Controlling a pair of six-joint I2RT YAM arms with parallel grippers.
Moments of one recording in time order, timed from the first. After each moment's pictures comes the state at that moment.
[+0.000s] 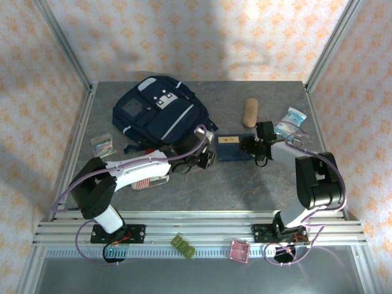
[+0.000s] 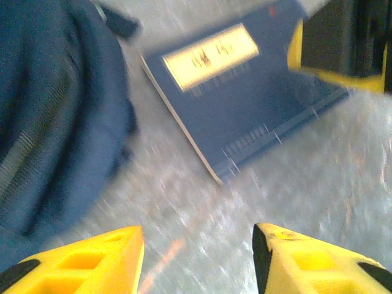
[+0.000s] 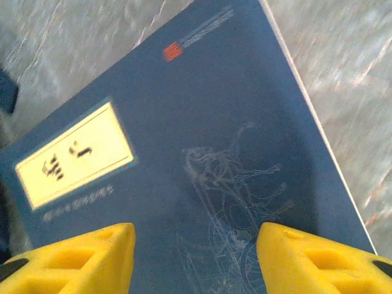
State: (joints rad) left arm -0.84 1.62 1.04 -0.26 -0.13 -0.41; right arm 0.19 1.57 0.77 -0.21 -0.21 0.69
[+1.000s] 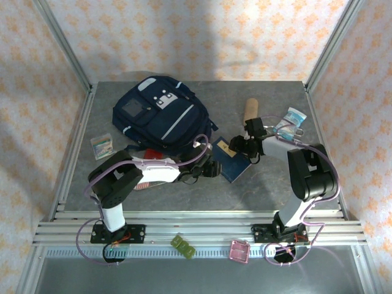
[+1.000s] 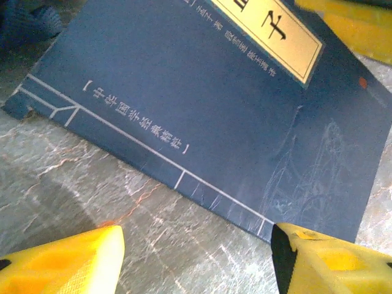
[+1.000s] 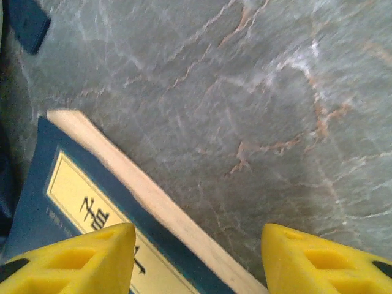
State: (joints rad) left arm -0.85 1.81 0.94 0.03 -0.02 -0.76; right arm 0.26 1.68 0.88 -0.25 -0.23 0.56
